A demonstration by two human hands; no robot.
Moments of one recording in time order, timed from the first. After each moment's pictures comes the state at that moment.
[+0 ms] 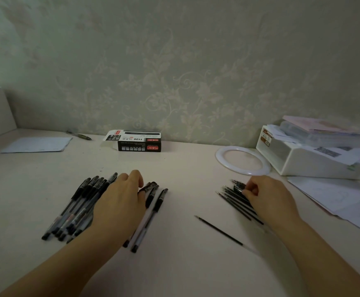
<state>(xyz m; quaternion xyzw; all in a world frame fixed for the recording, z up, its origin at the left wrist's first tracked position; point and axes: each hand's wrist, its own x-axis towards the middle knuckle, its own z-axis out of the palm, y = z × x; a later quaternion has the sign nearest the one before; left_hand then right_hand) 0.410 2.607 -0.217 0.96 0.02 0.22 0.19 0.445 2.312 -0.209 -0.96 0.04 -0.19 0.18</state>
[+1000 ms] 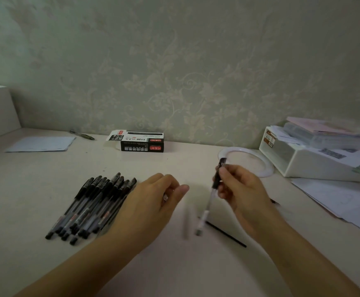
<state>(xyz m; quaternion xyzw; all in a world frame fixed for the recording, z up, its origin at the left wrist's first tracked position) 0.399 2.581 -0.209 0.90 -0.18 0.26 0.31 0.423 2.383 -0.188 -0.65 -0.03 -0.04 0.76</state>
